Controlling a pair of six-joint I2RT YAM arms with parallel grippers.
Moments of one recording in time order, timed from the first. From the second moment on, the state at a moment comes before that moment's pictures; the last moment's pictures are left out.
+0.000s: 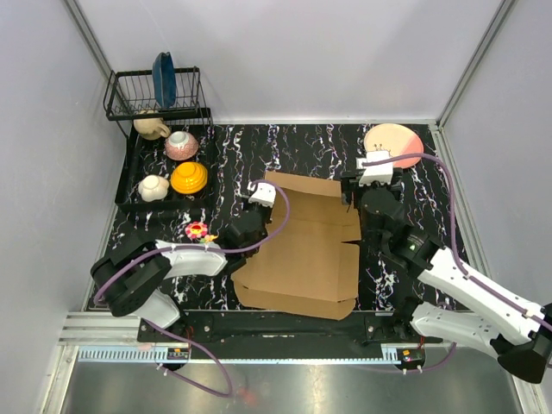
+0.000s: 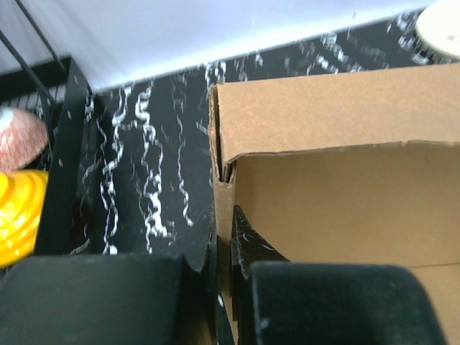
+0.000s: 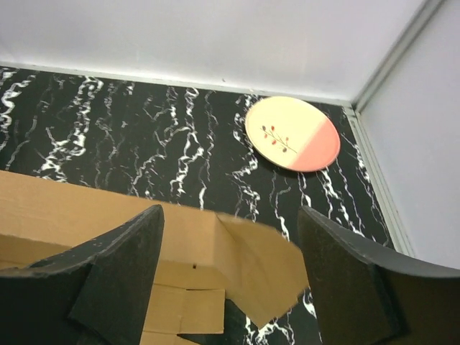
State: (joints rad) left arm -0.90 1.51 0.57 0.92 -0.71 0.13; right arm 0.86 0.94 0.93 -0.14 0.91 -0.03
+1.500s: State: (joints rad) left arm -0.84 1.55 0.85 0.15 -0.77 -0.34; right arm 0.64 1.03 0.48 -0.30 0.66 0.92
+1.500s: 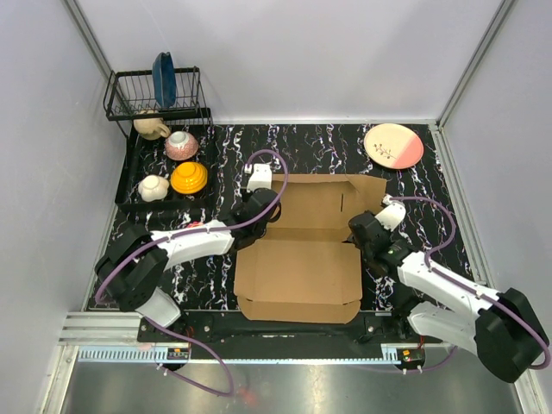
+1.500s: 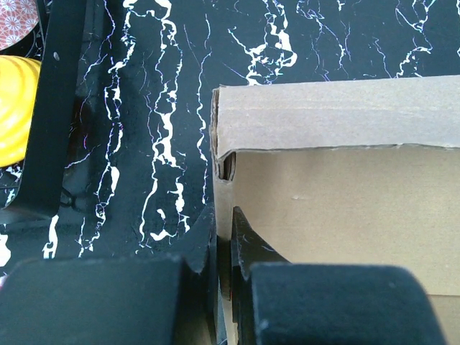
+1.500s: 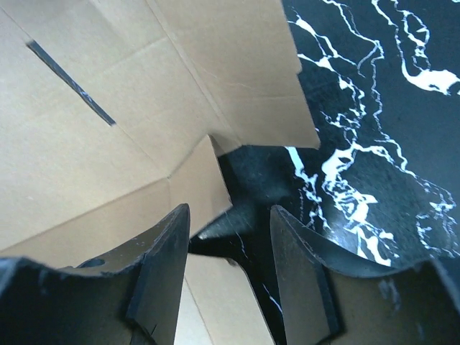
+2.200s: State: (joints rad) left arm -0.83 1.56 0.86 0.14 -0.76 -0.33; right arm 0.56 1.17 0.48 -0.04 0.45 0.81
